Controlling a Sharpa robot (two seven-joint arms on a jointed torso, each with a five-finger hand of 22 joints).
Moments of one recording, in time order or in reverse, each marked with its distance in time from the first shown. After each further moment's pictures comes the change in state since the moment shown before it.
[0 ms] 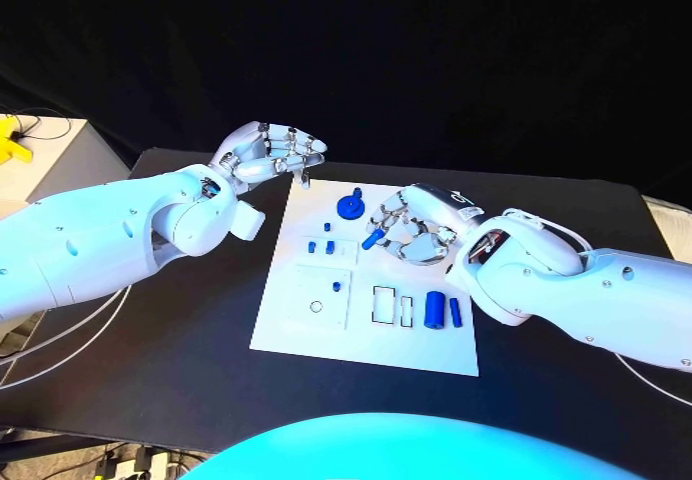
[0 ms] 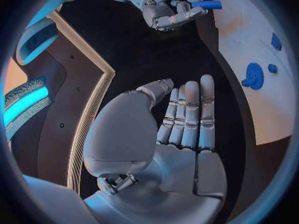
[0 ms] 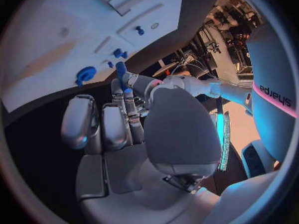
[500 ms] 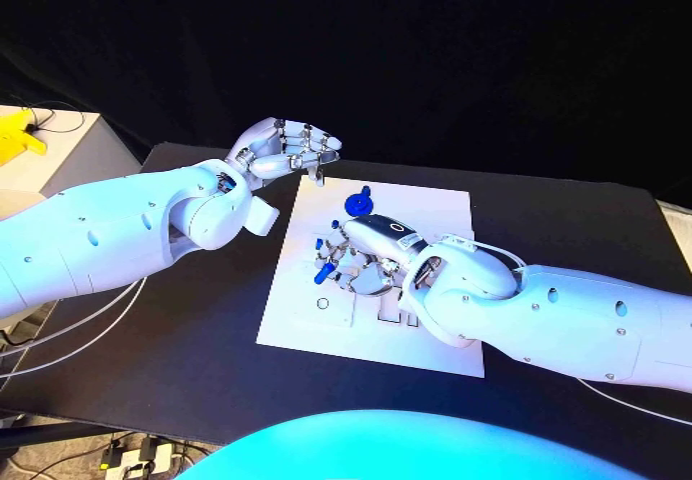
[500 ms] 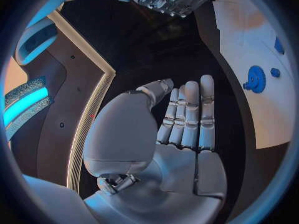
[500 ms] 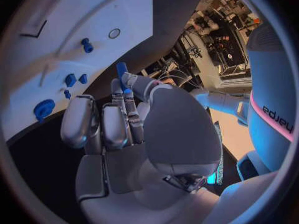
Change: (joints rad) left arm 0.000 0.020 0.000 -0.008 0.001 0.002 -0.002; left_hand 0.000 0.000 0.000 0.000 0.000 0.000 0.000 0.000 -0.001 0.000 0.000 0.000 -0.001 0.000 0.000 0.000 0.000 0.000 0.000 0.000 0.000 0.000; right arm -0.056 0.196 -0.025 -0.057 -0.060 0.055 0.000; right_hand 0.001 0.004 0.007 -0.007 0.001 -0.005 -0.003 0.005 0.000 0.000 0.000 -0.001 0.000 0.000 0.000 -0.004 -0.015 0.000 0.000 0.000 -0.007 -0.008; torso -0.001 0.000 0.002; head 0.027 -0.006
